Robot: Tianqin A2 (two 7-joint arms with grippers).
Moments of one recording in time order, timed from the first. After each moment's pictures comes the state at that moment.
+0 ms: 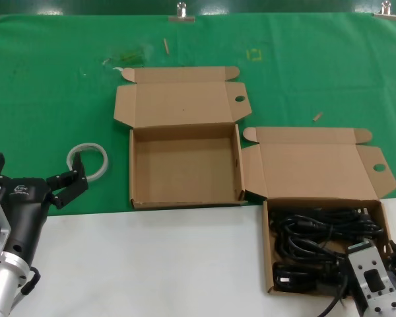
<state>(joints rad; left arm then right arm) 0.00 -0.30 1.60 -1.60 -1.80 0.00 0.00 -0.16 0.12 -1.66 1.75 2.75 0.65 -1.51</state>
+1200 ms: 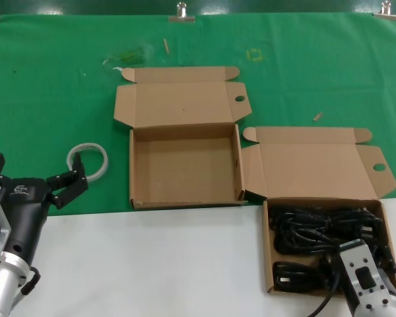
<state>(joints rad) 0.00 -0.30 1.60 -1.60 -1.80 0.00 0.00 -0.12 0.12 -1.68 1.69 2.75 0.61 -1.49</state>
